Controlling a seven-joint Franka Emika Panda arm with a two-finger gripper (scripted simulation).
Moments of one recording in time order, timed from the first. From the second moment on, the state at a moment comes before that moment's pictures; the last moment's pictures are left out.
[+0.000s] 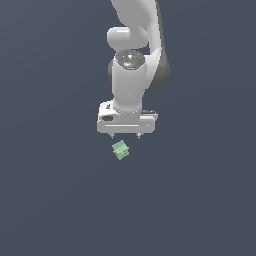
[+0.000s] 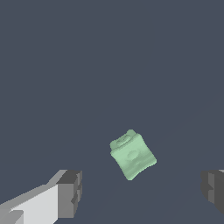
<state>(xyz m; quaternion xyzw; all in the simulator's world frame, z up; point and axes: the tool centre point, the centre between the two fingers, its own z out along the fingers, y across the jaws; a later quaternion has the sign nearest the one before) 0.012 -0.009 0.191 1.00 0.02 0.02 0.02</state>
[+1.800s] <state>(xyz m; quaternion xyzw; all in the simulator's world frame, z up) -0.011 -0.034 0.098 0.96 0.28 0.00 0.00</state>
